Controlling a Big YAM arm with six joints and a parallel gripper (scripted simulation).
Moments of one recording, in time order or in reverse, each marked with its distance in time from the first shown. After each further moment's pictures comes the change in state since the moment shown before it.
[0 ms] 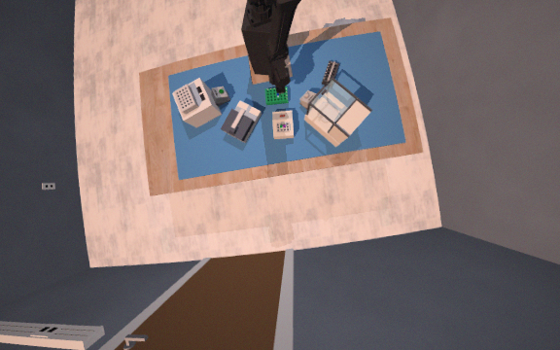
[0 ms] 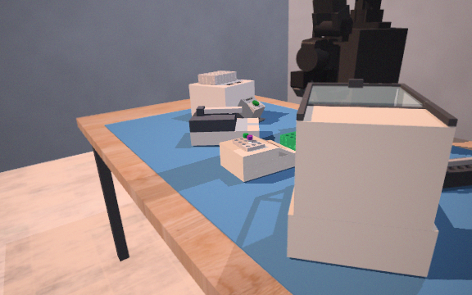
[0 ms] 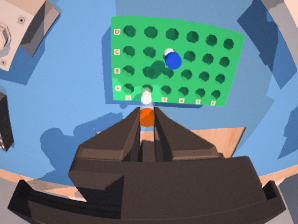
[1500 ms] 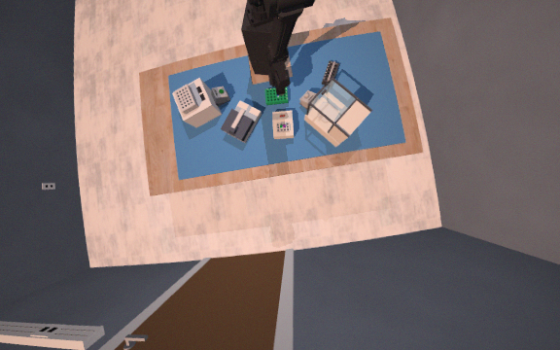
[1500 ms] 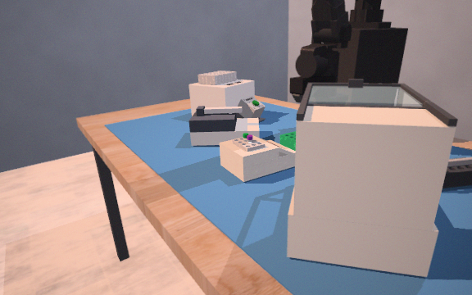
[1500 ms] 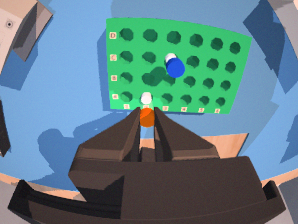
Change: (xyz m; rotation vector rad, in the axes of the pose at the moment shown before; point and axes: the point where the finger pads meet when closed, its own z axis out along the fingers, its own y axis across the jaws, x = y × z) arm -0.001 -0.001 0.015 0.000 0.000 0.000
